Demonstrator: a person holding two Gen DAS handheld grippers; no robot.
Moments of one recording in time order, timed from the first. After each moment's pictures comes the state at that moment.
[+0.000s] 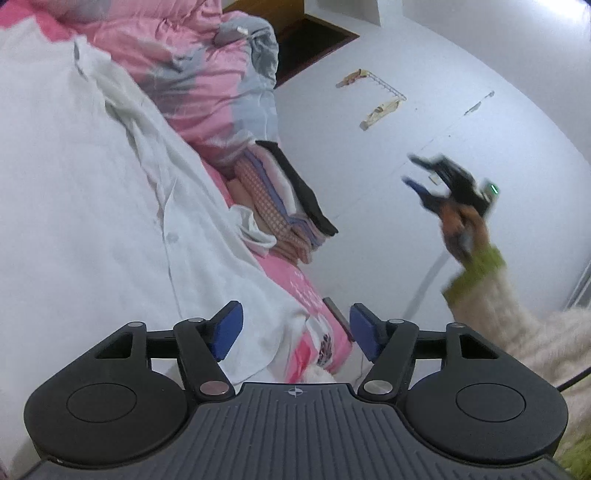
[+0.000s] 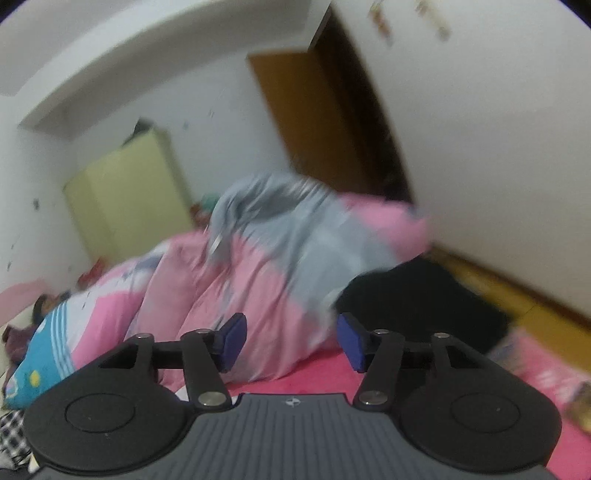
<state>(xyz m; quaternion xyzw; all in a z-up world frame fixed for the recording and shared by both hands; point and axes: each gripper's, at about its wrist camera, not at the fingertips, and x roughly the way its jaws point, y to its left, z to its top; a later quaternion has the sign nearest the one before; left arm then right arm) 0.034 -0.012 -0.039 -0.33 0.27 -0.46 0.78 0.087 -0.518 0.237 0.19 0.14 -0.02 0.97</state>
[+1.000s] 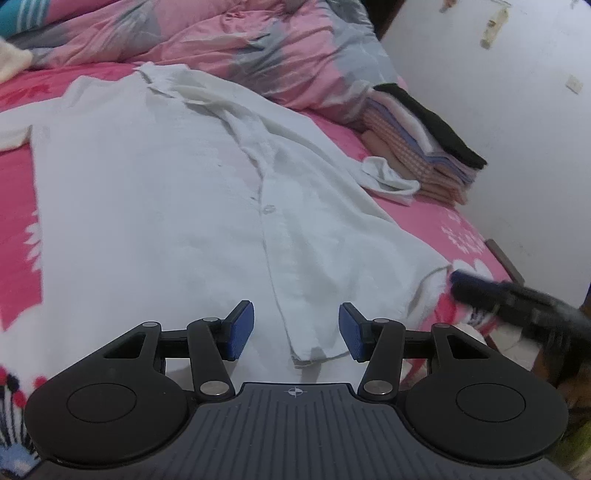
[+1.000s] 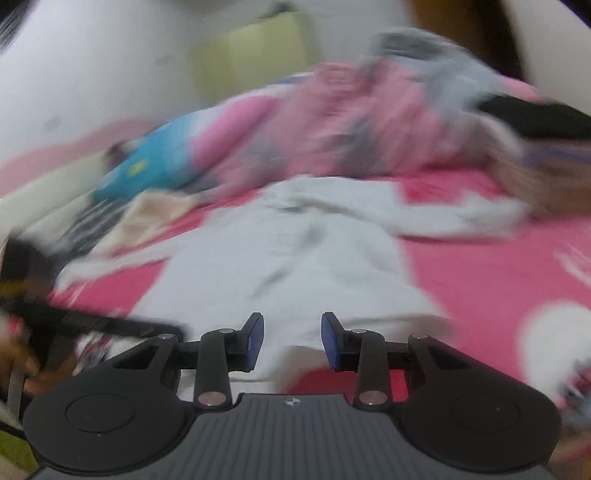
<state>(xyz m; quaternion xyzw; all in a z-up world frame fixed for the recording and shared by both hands) 0.026 -0.072 -0.016 -0.13 0.38 -0.24 0.88 -0.023 -0.333 -0.010 0.05 0.26 0.25 0.93</state>
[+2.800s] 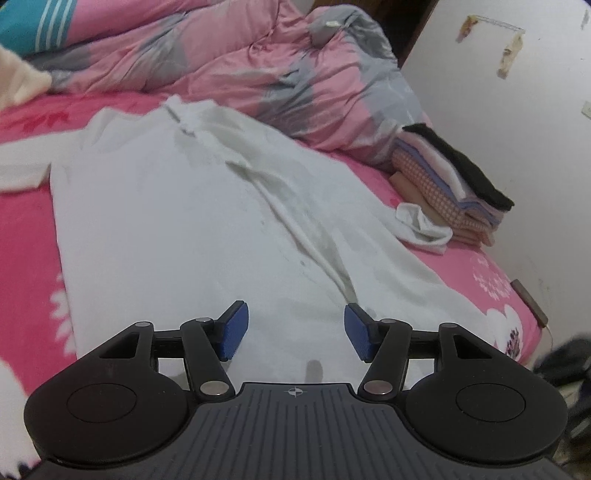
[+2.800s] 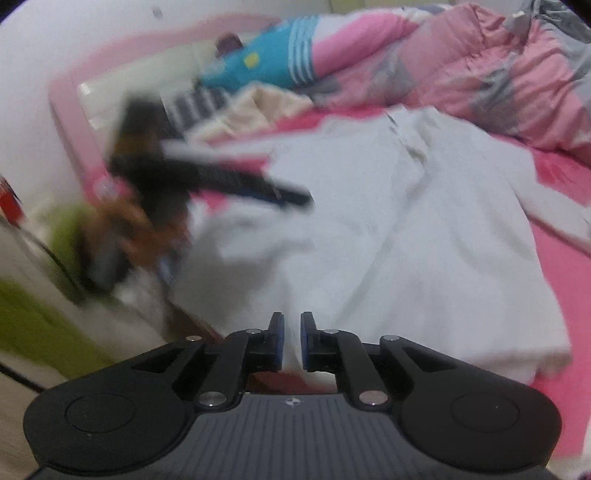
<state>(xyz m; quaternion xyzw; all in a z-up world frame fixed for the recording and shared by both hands) 0.073 -0.046 -0.014 -0.14 0.33 -0.22 0.91 -0.006 -0.316 0.011 -0.02 0.35 0.42 0.84</state>
